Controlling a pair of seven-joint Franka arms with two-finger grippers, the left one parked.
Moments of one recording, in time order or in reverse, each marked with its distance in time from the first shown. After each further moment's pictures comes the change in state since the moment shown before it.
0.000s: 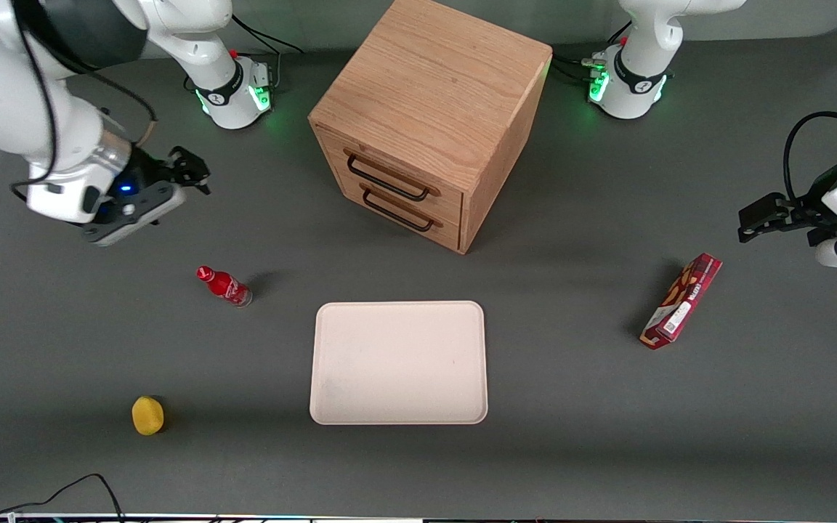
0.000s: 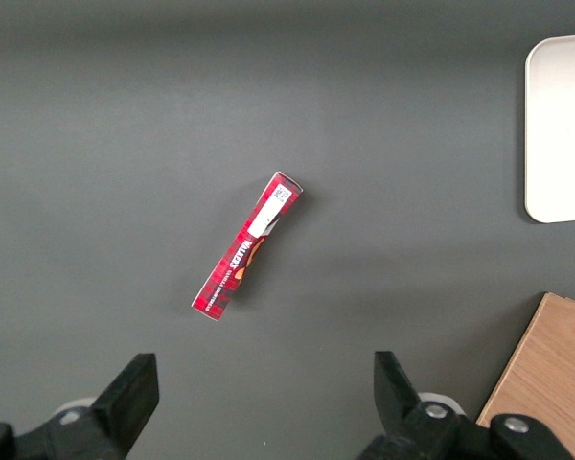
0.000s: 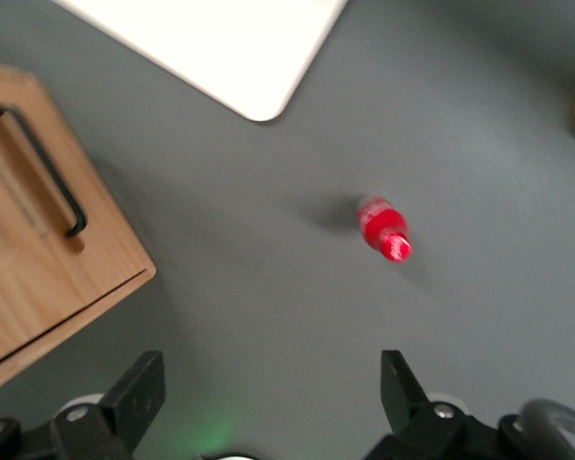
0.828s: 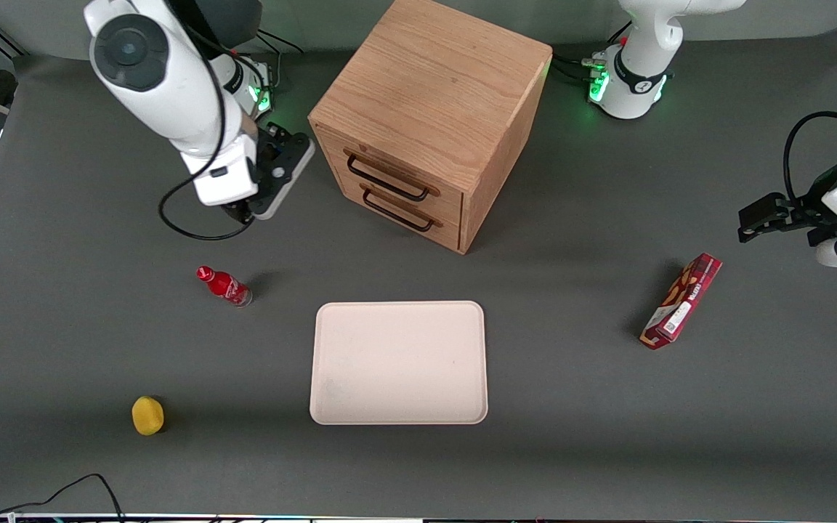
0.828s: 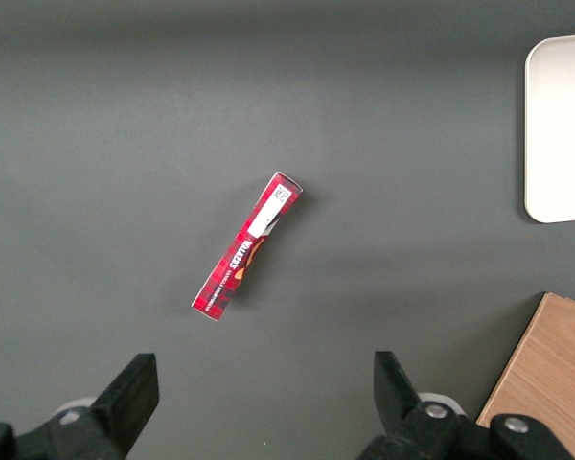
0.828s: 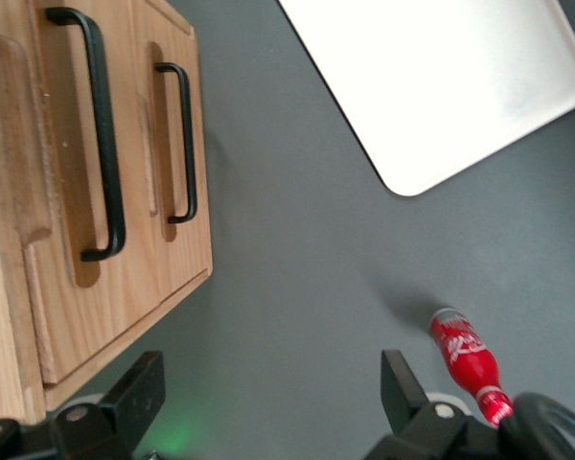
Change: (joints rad) arm 0.093 0.096 0.160 0.034 -0.007 0.051 -0.153
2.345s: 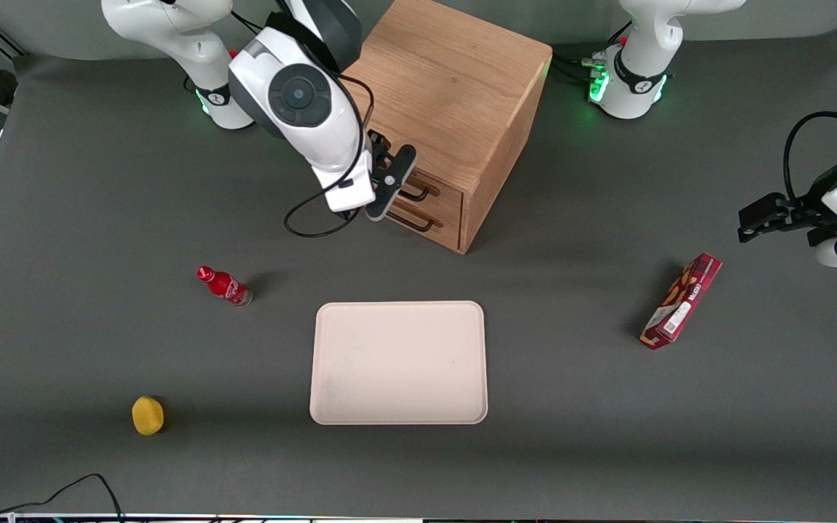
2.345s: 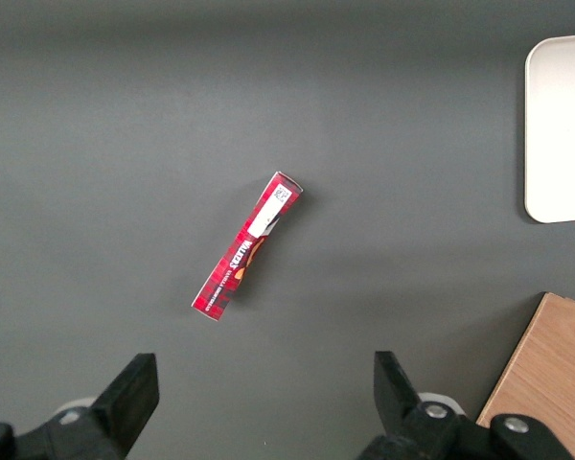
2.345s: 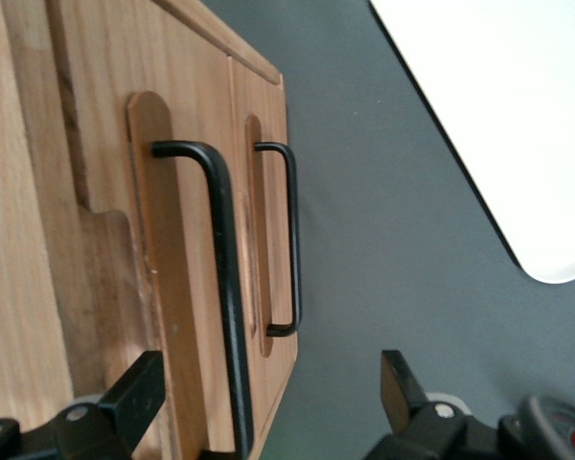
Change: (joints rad) arm 0.223 0.202 0.007 0.025 0.000 0.131 0.232
